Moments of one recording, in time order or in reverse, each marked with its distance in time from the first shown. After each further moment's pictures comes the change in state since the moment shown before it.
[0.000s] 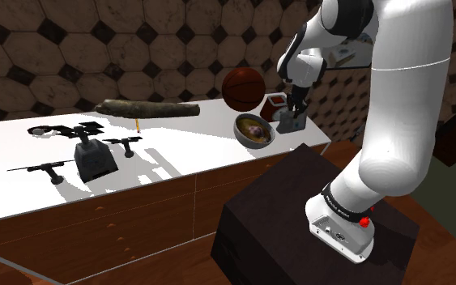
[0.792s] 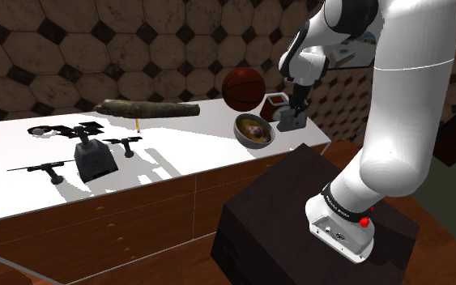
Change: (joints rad) arm 0.022 -0.026 -0.031 -0.012 -0.033 -0.031 0.018
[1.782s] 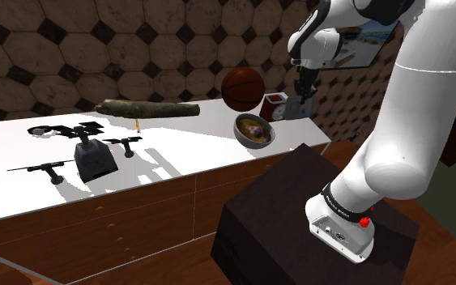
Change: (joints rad) arm 0.119 -0.172 -0.149 0.007 -0.172 -0.146 0.101
